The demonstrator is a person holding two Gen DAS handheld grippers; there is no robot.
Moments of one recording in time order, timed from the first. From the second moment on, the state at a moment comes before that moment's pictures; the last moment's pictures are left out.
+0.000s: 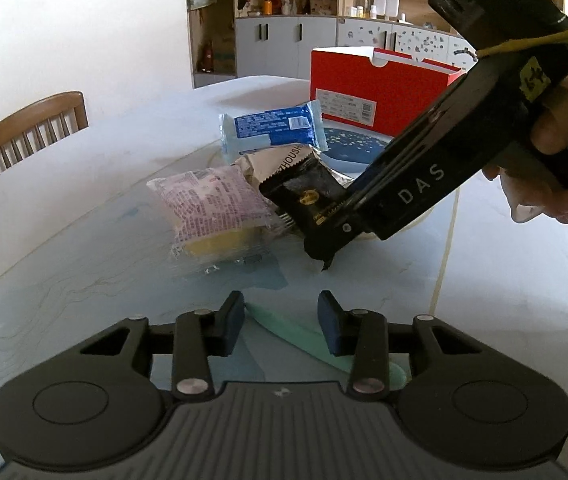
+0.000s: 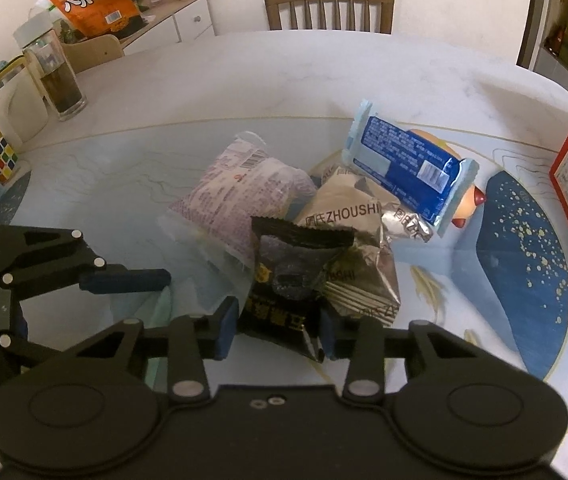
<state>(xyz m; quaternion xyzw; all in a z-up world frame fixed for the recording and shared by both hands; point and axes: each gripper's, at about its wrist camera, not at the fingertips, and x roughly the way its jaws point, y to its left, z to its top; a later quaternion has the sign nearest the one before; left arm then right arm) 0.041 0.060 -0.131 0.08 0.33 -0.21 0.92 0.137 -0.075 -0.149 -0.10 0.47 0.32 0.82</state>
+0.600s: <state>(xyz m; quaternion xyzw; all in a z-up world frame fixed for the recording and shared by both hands) 0.029 0.049 -0.125 0.14 0.32 -0.34 0.87 0.121 -0.103 -0.136 -0.08 0.47 0.31 0.83</state>
